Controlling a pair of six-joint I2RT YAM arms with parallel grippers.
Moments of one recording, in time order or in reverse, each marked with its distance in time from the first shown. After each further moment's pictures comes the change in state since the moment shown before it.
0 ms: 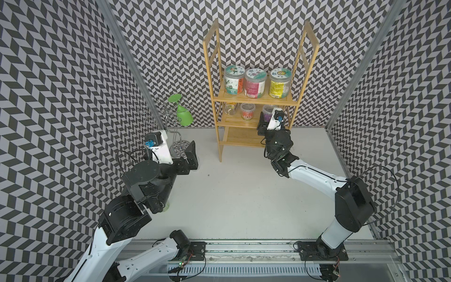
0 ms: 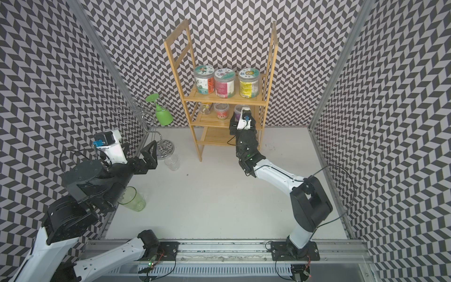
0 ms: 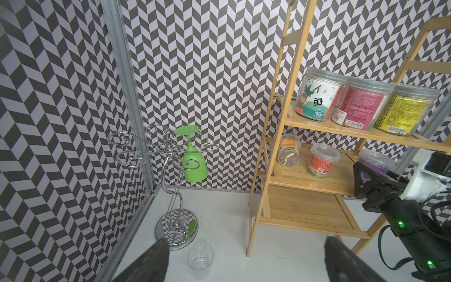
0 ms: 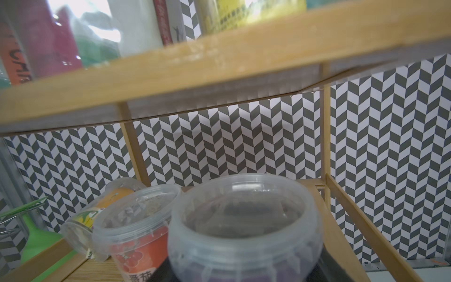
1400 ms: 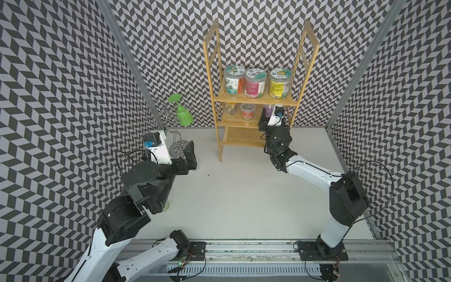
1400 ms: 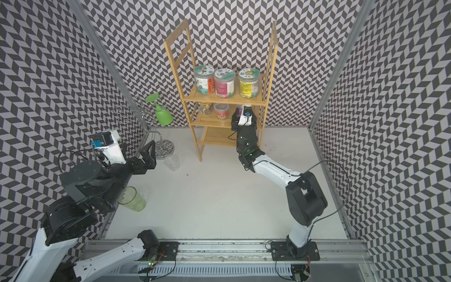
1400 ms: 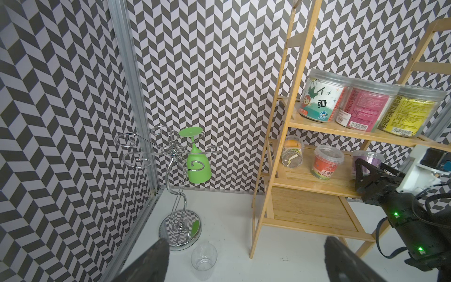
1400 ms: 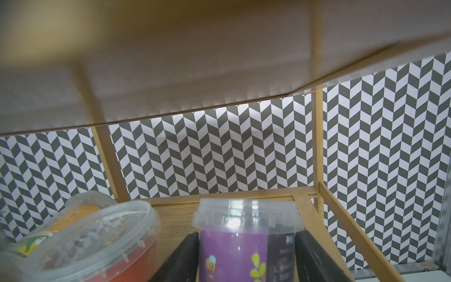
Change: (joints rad) left arm 0.000 -0.005 0.000 0.000 -0.016 0.010; right arm -0.038 0.063 0.064 0.012 0.003 -0.003
